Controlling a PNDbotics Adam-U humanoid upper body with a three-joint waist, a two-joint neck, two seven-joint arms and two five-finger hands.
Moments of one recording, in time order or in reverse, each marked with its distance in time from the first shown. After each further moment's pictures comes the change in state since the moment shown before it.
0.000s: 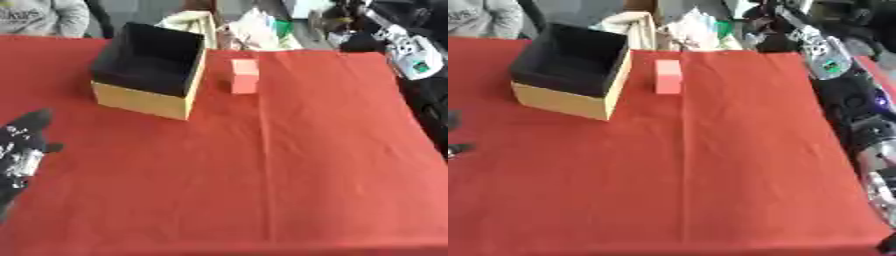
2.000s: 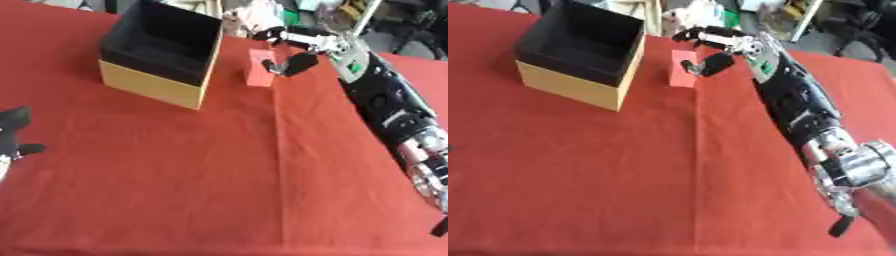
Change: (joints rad) left arm -0.070 -0.001 -0.047 -0.038 0.014 0.039 -0.058; right arm -0.015 0.067 0.025 -0.077 0.485 -0.122 0.161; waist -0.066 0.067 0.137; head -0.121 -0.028
